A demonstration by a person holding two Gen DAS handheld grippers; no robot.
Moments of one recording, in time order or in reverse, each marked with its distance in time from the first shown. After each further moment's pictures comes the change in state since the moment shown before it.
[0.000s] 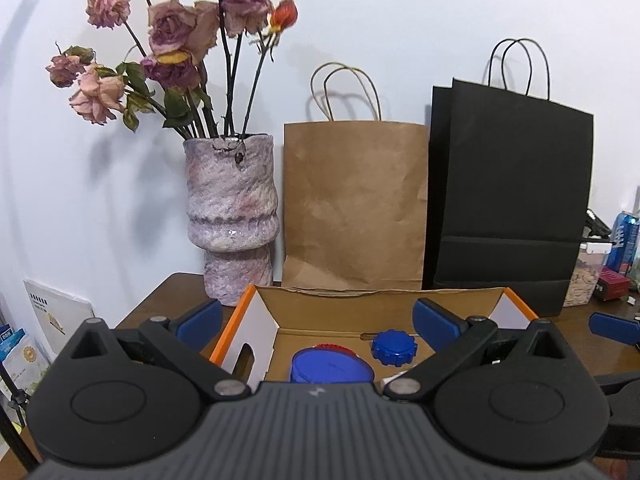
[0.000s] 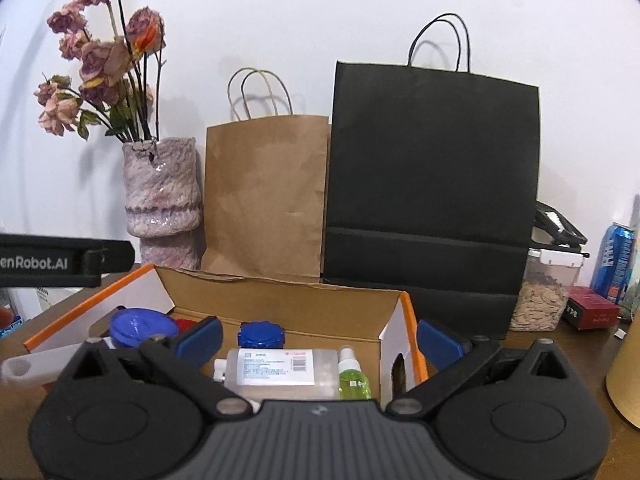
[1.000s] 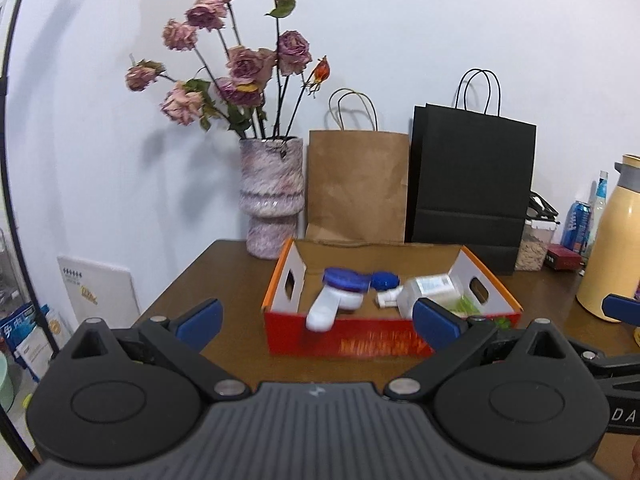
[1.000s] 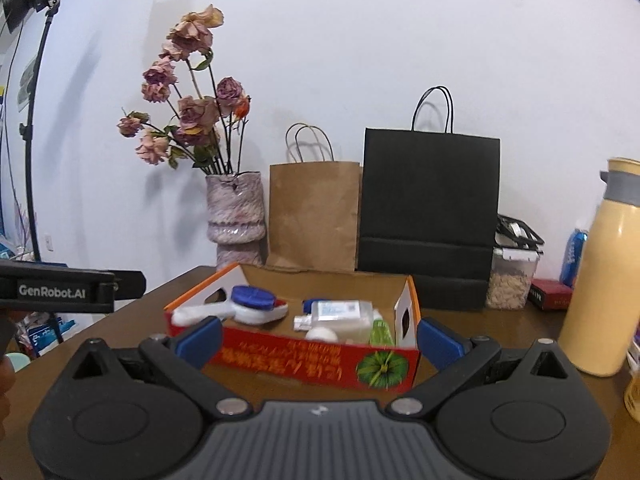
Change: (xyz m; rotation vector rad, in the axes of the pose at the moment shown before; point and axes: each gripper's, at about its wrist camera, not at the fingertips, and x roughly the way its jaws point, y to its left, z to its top) left arm -0.191 0.037 -0.042 -0.019 0.026 -0.008; right arm -0.205 0.035 -0.029 0.000 -0.041 0.058
